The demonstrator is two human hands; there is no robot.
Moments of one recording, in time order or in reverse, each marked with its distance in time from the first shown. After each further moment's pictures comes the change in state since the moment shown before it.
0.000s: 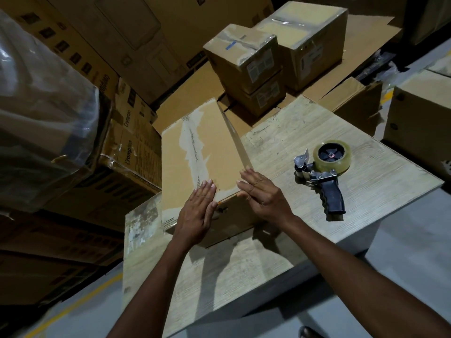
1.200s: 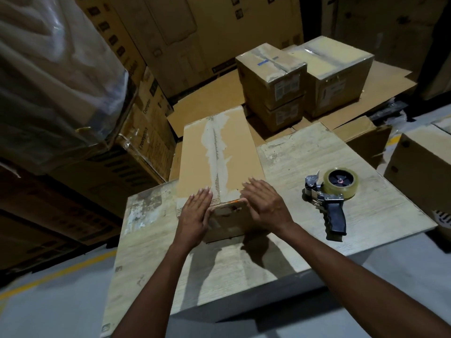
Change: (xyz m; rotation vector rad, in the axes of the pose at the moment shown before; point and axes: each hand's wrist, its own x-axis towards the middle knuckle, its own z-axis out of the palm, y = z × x) left_hand -0.049 -0.023 0.009 -0.033 0.151 -0.176; right_hand 0.018 -0.036 0.005 -0.224 -0.170 -0.113
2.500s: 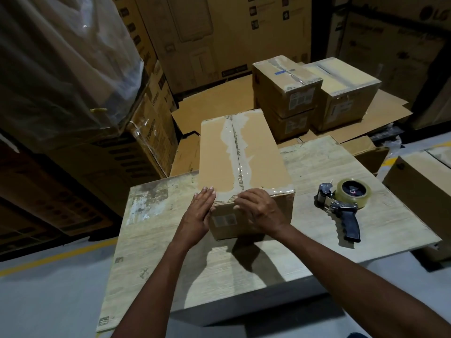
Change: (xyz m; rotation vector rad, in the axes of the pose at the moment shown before) left_hand -0.033 -0.066 0.005 -0.268 0.117 0.071; right_hand 0.023 -0.053 0.052 -0.008 -0.103 -0.191
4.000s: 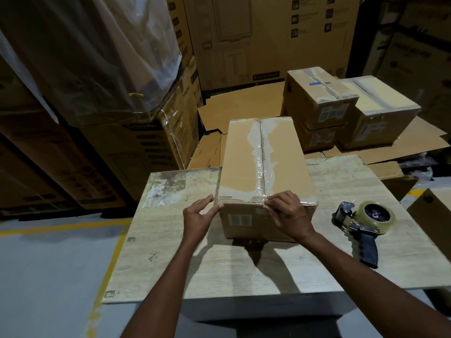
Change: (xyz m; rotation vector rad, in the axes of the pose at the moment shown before) left_hand -0.026 0.017 -0.016 -0.567 0.463 -0.623; right_hand -0.002 0.020 -0.016 0.049 -0.015 0.062
